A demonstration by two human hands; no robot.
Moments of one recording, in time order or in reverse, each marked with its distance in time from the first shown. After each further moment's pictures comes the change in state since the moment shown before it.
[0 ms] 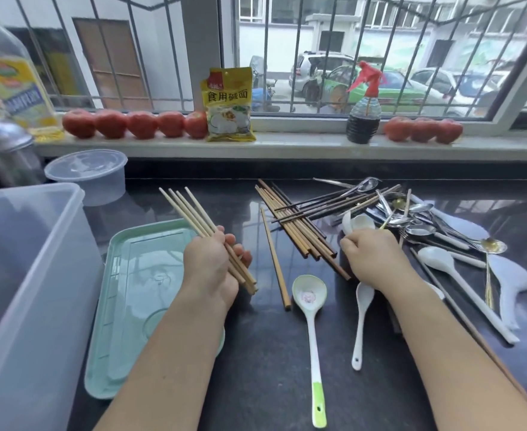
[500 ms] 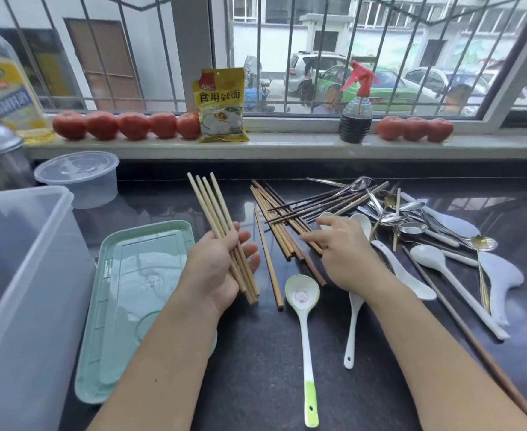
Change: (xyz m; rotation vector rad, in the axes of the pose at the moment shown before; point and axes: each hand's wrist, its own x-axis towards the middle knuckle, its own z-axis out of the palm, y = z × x) left_hand -0.015 -0.001 0.001 0.138 -0.193 -0.074; right_hand -0.004 -0.019 0.006 0.038 0.000 -0.377
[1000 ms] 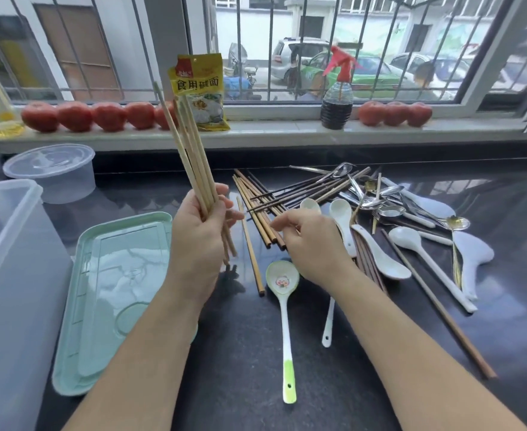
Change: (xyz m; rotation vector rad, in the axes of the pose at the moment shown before) left_hand -0.008 -0.003 0.009 0.397 -0.093 0.615; right_hand -0.022 -0.044 -0.010 0.374 0.177 0.032
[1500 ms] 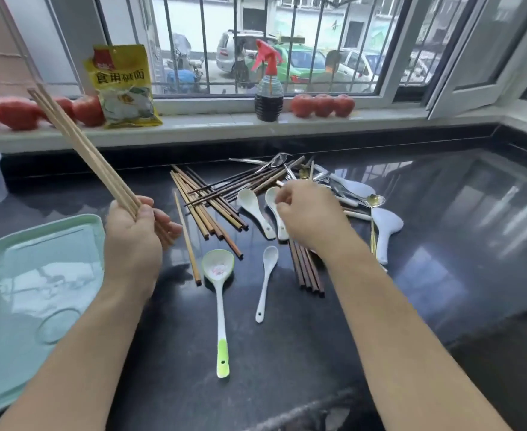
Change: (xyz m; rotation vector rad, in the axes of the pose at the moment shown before) left_hand -0.012 -0.004 0.011 0.092 0.065 -0.111; right_hand -0.013 0.017 -0.088 -0.320 0.036 0.315
